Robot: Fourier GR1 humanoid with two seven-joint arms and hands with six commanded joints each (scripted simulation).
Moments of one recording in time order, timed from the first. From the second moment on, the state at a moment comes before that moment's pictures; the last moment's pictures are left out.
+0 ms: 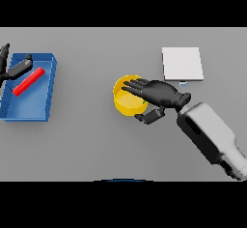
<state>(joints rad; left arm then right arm) -0.53 0.86 -0.51 -1.23 0.16 0.22 0.51 -0.54 -0.36 0.54 -1.33 0.76 0.40 -0.18</state>
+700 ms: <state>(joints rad) -0.54 0.86 -0.51 -1.22 0.16 0.22 0.50 -0.64 -0.31 0.63 -1.18 0.81 0.49 -0.17</state>
